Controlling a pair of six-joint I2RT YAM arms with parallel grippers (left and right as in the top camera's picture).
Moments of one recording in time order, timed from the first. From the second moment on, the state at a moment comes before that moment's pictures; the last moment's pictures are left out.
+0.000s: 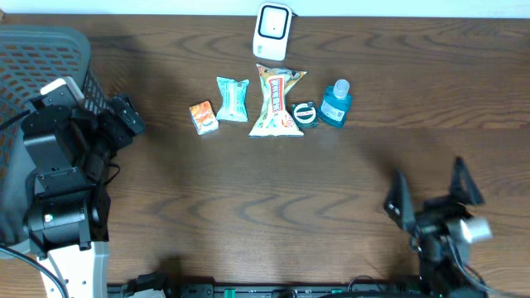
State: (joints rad) left arm 0.20 0.97 1.09 -0.65 0.04 -0.36; right arm 0.00 0.01 0.01 0.68 -0.17 0.21
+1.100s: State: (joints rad) left arm 0.20 0.97 1.09 -0.89 -0.01 -0.36; right arm 0.00 0.87 1.00 -0.21 -0.30 -0.16
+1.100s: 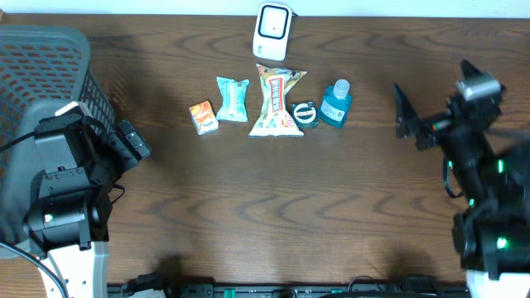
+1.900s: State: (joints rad) left arm 0.20 0.97 1.09 -0.89 -0.01 -0.36; right arm 0.00 1.16 1.21 -0.60 -0.56 -0.13
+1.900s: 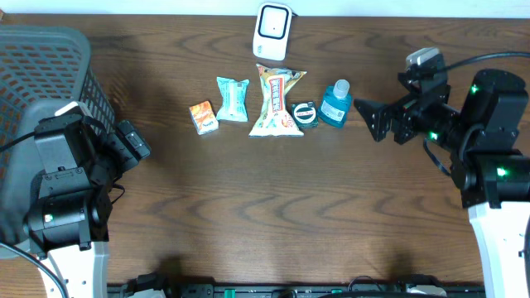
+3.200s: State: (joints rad) left arm 0.20 0.97 1.09 -0.89 -0.01 -0.36; right arm 0.00 1.37 1.26 -0.59 -0.39 -0.08
